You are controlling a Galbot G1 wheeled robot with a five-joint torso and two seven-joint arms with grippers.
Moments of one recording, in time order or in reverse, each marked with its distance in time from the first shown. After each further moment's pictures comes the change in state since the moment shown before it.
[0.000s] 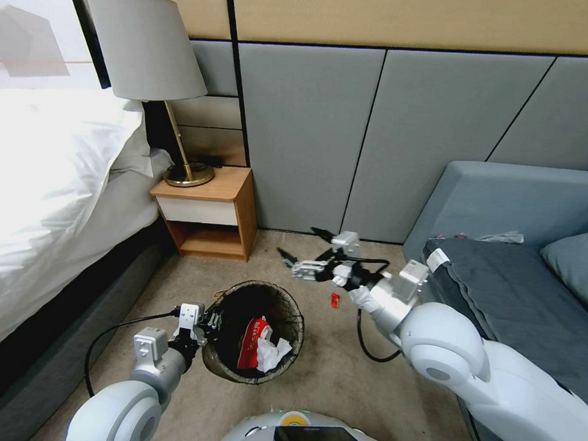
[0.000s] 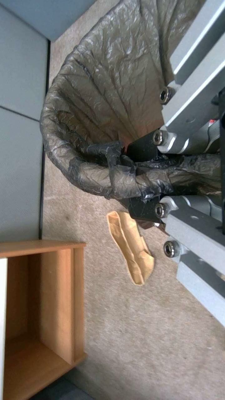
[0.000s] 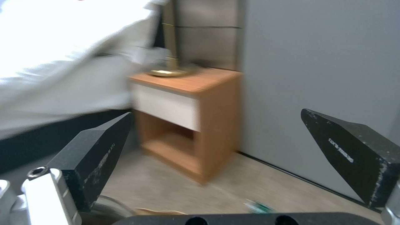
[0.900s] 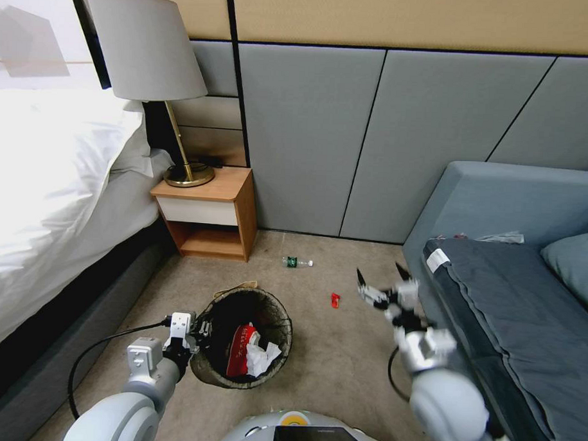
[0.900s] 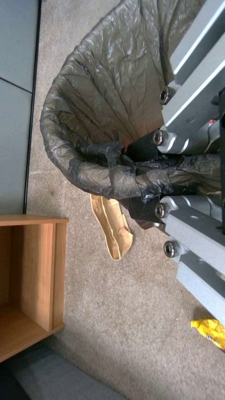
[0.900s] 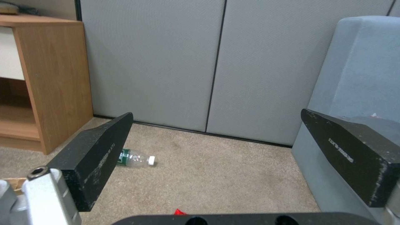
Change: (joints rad) left arm 0.047 -0.074 -0.028 0.000 0.052 -0.004 -0.005; right arm -0.757 0.206 0.633 -0.052 -0.515 0.301 0.119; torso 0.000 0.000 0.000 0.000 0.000
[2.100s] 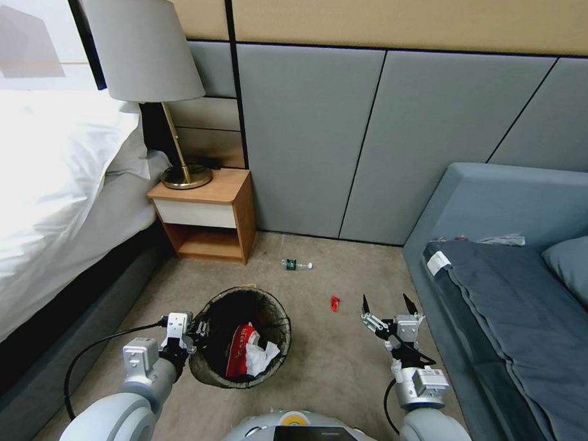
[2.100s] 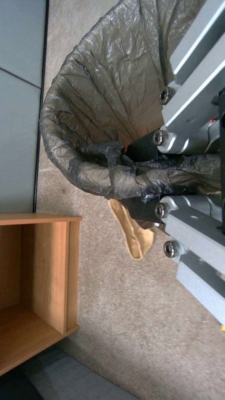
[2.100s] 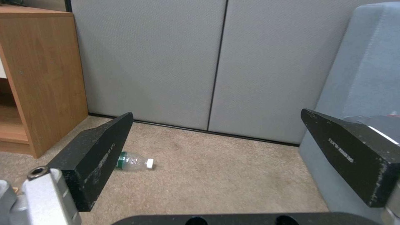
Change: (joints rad) left arm 0.013 -0.013 -0.025 0.000 0.014 -0.002 0.006; right arm -0.443 0.404 0.082 -0.064 -0.477 0.205 -0.031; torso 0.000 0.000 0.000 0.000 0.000
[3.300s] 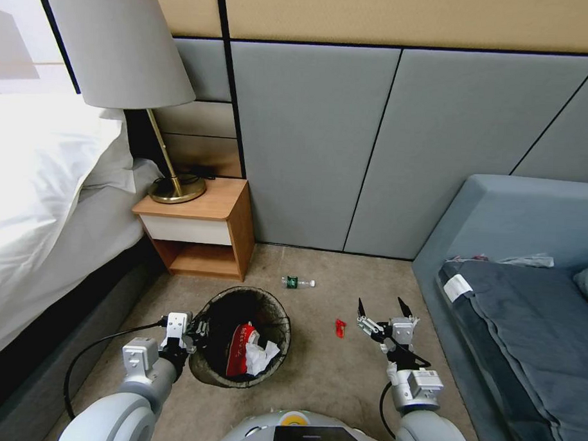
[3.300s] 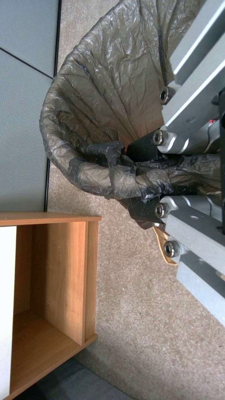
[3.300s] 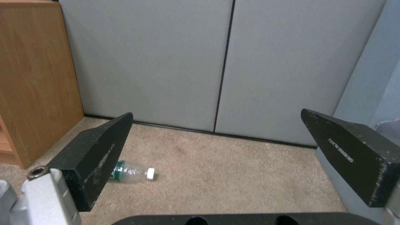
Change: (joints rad) left arm 0.001 -0.002 -0.003 0.000 -0.006 0.000 0.000; right arm 0.019 -0.014 -0.028 -0.013 0.040 -0.051 0.018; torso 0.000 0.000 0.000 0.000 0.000
